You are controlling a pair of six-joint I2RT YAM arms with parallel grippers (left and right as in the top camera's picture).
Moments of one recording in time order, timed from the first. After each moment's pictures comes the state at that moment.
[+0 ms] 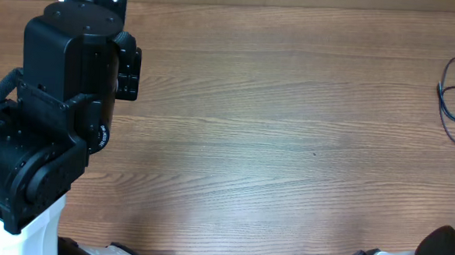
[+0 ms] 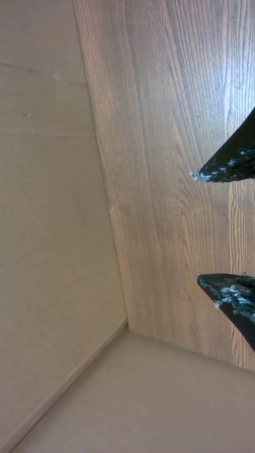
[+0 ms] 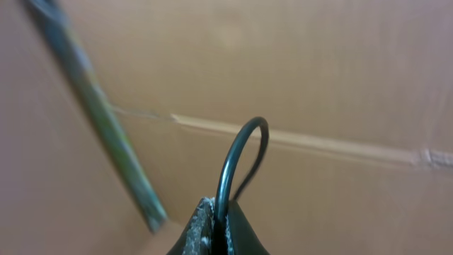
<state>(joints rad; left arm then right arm) -0.47 1.53 2.49 -1.55 -0.57 -0.06 -0.78 1.64 2.39 -0.90 0.24 0.25</state>
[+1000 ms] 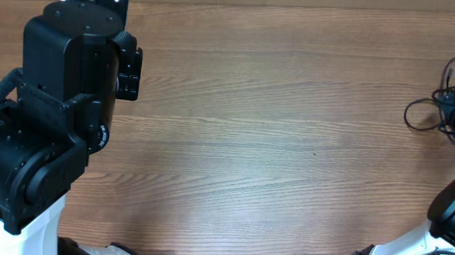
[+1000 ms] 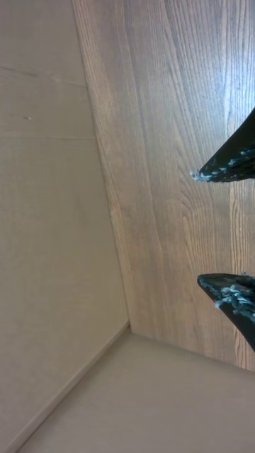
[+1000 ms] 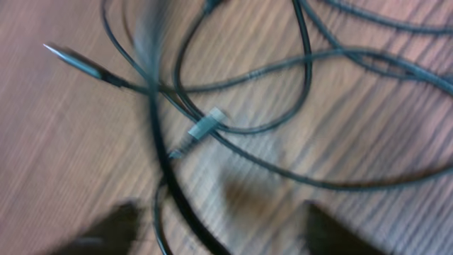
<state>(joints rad) -0.47 1.53 2.49 -1.55 -0.56 -0.05 -0.60 1.91 1.32 -0.38 -0.01 0.50</state>
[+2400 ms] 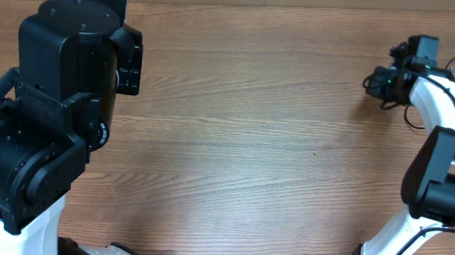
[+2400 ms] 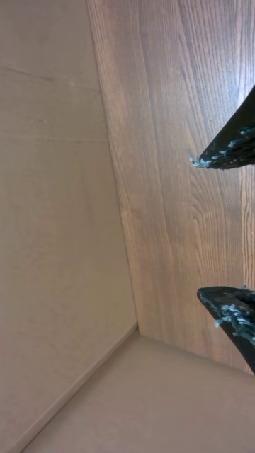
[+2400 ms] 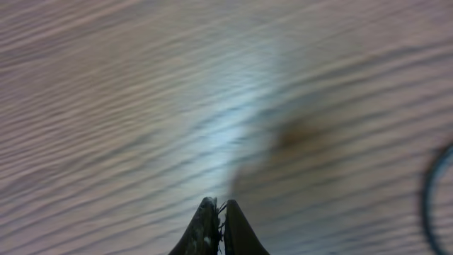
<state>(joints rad) -0.47 1.53 2.49 -1.50 -0.56 -0.05 -0.26 2.02 1.48 -0.60 -0.12 0.11</state>
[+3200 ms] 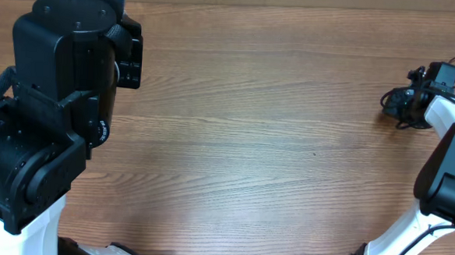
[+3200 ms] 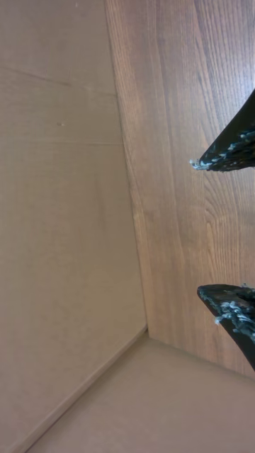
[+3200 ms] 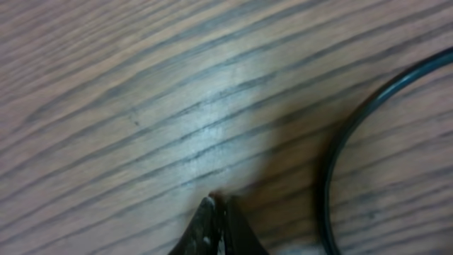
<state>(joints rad) -0.47 1.53 2.49 -1.45 -0.56 -0.05 -0.40 2.07 1.34 -0.43 -0.13 0.02</state>
